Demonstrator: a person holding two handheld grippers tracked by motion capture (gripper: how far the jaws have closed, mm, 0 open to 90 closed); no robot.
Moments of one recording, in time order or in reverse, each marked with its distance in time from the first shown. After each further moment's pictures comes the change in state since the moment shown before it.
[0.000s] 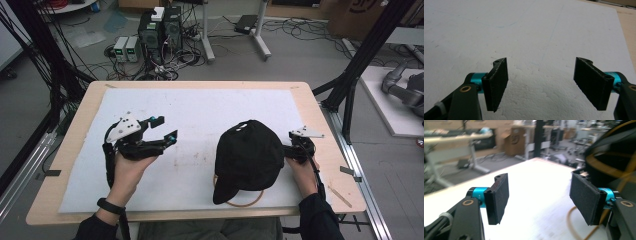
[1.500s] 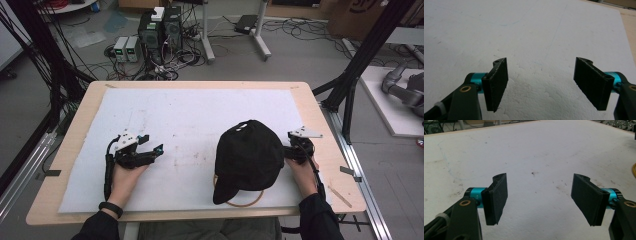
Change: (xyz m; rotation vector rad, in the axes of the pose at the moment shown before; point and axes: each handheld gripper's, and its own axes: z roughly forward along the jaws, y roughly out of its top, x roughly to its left) left arm 0.039 -0.089 0.011 0.187 0.151 -0.088; right arm 0.002 0.000 0.001 0.007 0.010 -0.032
